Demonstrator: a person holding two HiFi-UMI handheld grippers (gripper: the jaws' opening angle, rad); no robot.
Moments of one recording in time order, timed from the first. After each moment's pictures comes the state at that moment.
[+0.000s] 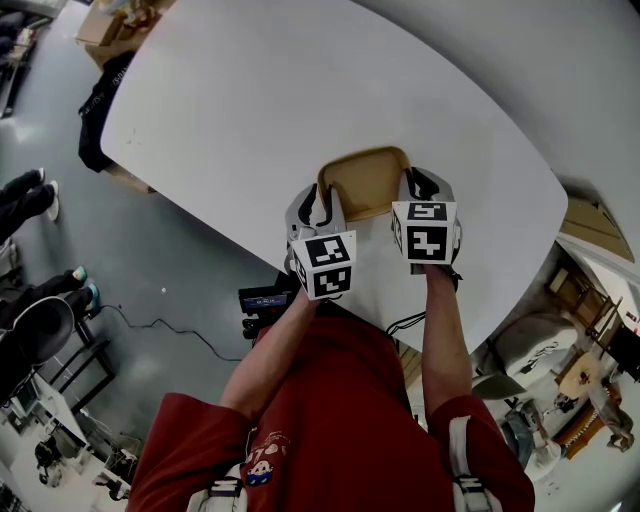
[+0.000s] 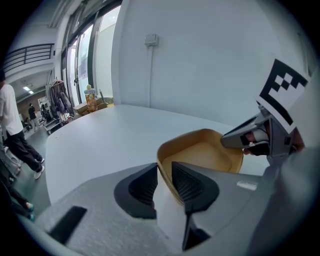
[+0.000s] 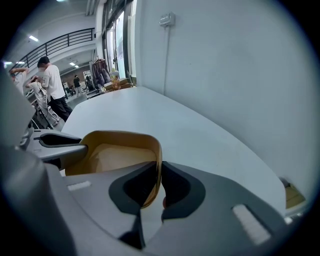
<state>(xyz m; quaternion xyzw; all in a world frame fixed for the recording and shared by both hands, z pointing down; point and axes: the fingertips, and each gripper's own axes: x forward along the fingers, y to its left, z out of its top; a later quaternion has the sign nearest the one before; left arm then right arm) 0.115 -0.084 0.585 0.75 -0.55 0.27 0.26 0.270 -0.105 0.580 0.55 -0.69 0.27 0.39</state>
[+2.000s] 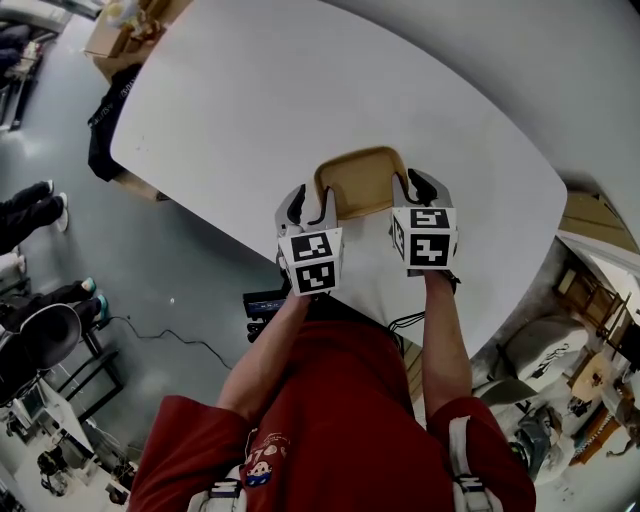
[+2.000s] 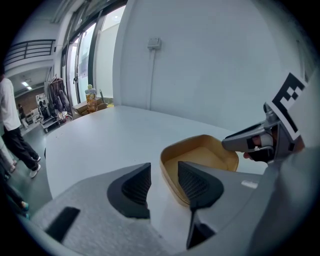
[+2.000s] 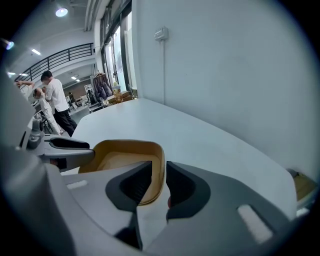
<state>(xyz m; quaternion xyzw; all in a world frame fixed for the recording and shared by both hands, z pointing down) 0.102 -0.076 0.571 0.76 -0.54 0.26 0.27 0.262 -0.087 0.562 0.56 -0.72 0.27 0.32</state>
